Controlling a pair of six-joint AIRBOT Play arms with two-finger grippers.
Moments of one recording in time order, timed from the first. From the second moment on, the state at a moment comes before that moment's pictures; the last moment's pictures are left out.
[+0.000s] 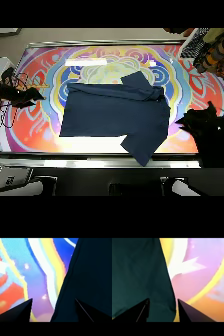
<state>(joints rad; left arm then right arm) 0.26 -1.40 1.36 1.27 -1.26 -1.58 -0.61 -1.28 0.84 -0.94 1.21 1.26</state>
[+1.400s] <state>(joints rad) 0.35 -1.30 1.10 1.23 -1.26 -1.54 -0.62 -1.29 0.48 -0.72 1.04 1.07</state>
